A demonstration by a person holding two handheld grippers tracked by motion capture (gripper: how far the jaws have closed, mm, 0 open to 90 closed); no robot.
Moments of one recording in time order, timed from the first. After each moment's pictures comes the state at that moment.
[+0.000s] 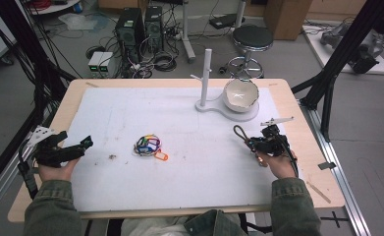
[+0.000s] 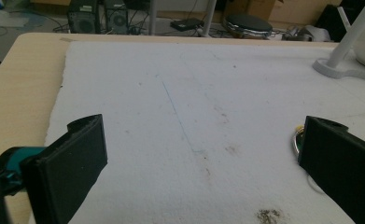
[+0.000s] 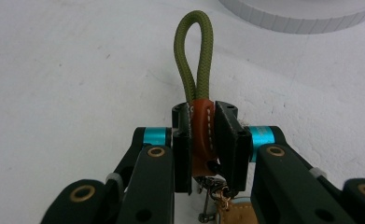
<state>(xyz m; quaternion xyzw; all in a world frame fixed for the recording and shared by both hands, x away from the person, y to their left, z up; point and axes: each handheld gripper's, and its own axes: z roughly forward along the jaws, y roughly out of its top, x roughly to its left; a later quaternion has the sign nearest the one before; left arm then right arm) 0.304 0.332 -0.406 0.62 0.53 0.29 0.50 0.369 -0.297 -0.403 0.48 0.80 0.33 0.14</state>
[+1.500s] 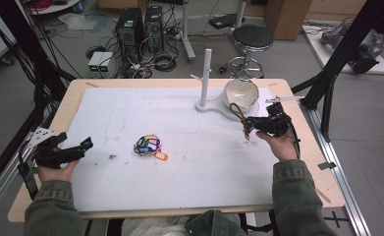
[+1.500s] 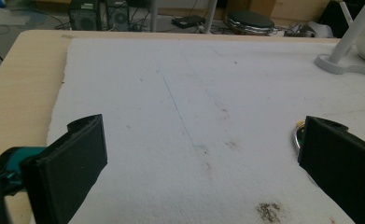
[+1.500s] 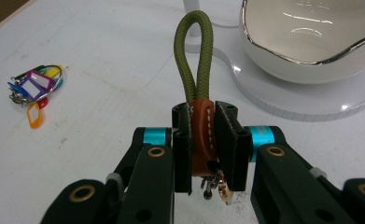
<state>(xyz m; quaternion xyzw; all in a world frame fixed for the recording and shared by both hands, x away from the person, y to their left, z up) 0.300 0.331 -0.407 0.62 0.53 0.29 0.49 0.392 -0.289 -0.340 0.47 0.77 0.41 0.11</state>
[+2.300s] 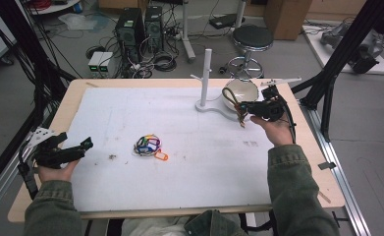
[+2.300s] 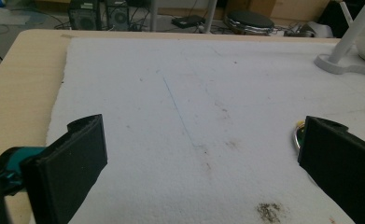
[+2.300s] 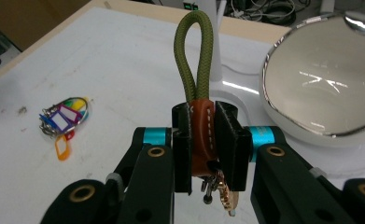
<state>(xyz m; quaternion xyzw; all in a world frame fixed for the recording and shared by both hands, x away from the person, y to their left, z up) 0.300 0.331 -0.407 0.63 0.54 0.29 0.49 0.413 -0.266 -0.300 0.44 0.77 0.44 0.11</state>
